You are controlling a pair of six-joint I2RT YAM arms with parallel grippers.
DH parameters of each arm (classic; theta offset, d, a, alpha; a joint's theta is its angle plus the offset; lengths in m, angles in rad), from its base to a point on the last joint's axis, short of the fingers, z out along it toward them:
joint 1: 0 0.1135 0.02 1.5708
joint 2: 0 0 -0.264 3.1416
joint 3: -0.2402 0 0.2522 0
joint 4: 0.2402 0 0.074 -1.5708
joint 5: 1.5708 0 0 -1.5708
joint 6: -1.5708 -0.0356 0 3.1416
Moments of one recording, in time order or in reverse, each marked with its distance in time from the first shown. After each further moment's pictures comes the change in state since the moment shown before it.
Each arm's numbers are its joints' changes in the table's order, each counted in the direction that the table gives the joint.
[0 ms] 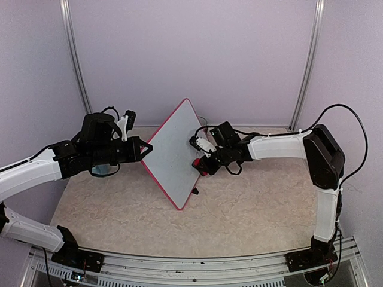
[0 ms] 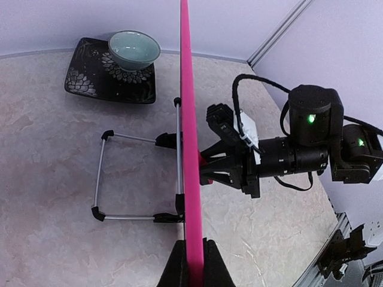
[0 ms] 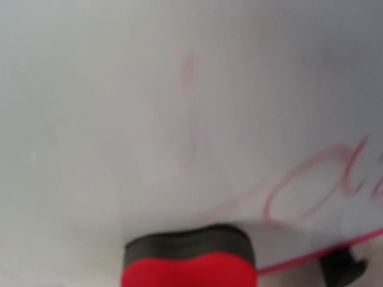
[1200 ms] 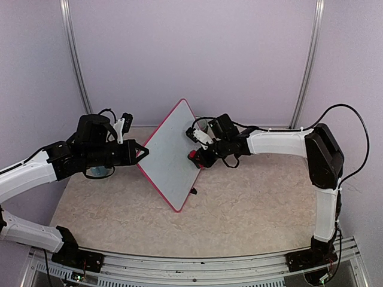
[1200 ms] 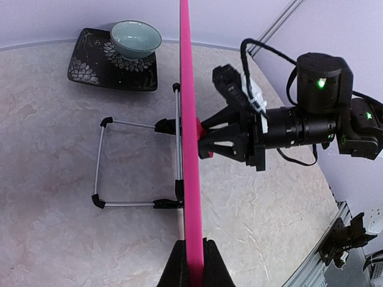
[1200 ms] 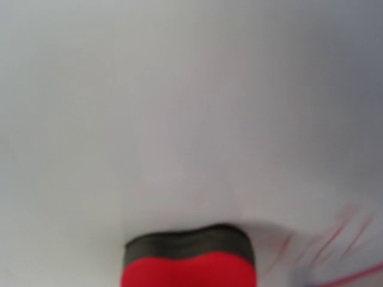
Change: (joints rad) left arm 0.005 0.052 0.009 0.079 0.024 -0.013; right arm 0.000 -0.011 -0.100 0.043 -0.034 0.010
